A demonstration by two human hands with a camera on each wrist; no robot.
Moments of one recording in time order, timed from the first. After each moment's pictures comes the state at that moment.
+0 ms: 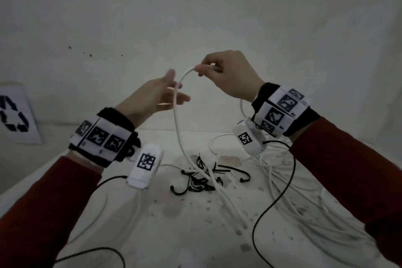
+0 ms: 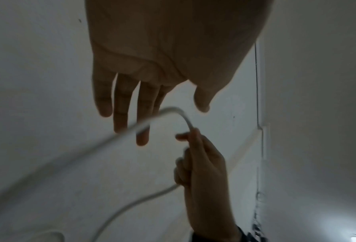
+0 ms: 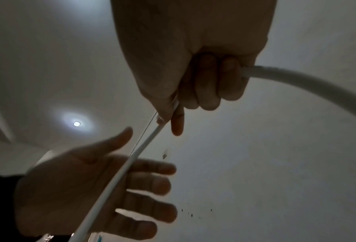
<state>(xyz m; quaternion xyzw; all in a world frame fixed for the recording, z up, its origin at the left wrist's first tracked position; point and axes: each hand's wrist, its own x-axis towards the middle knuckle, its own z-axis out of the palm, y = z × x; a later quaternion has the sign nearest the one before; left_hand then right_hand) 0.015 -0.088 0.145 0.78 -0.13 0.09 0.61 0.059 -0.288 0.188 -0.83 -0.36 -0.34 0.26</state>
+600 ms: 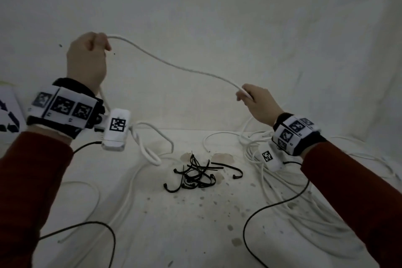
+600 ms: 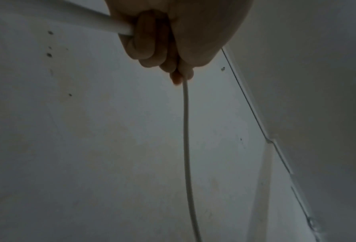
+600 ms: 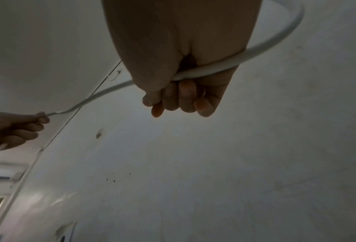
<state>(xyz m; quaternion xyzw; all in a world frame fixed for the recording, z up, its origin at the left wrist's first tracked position) 0.045 -0.009 0.182 0.74 -0.01 0.48 0.46 0.108 -0.383 0.108 -0.87 -0.27 -0.29 0.29</state>
